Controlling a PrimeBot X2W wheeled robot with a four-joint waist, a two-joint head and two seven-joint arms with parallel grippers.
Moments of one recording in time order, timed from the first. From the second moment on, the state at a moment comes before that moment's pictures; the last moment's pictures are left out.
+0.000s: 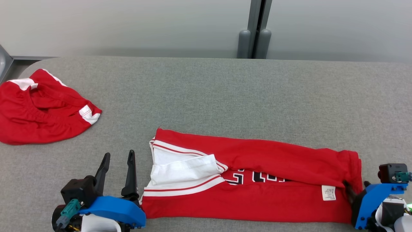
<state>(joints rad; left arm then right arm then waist) -0.07 0.29 -0.39 0.09 -0.58 0.19 -0.13 -0.18 -0.24 -0.11 0.52 0.23 0.13 0.30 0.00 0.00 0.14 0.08</state>
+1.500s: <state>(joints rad) -0.07 0.32 -0.39 0.07 -0.58 0.23 -0.12 -0.13 -0.26 0.06 0.04 0.43 0.13 0.44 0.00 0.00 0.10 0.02</state>
